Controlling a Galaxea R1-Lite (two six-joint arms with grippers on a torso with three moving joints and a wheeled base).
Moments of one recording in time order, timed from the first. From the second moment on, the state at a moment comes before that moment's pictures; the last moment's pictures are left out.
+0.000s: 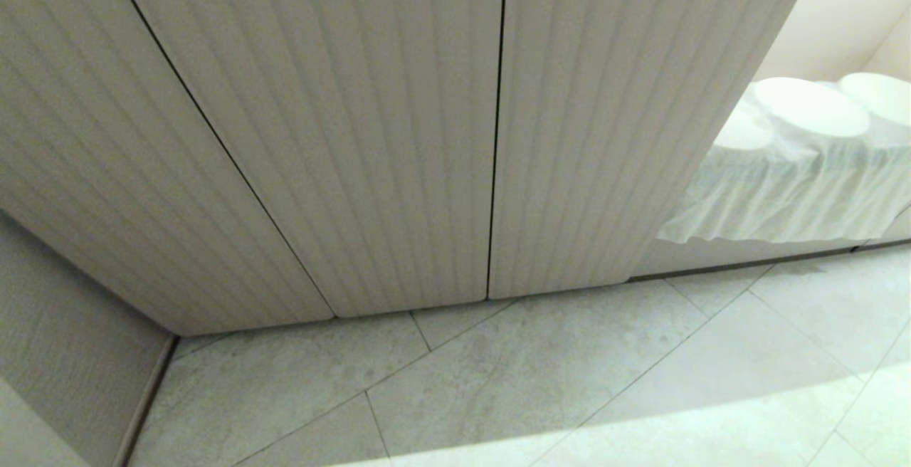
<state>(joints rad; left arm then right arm) 0.00 0.00 0.00 -0.02 0.04 -0.08 0.00 0.00 0.00 0.00 -0.01 0.01</state>
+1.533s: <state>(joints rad) 0.00 0.00 0.00 -0.02 0.04 -0.08 0.00 0.00 0.00 0.00 -0.01 0.01</state>
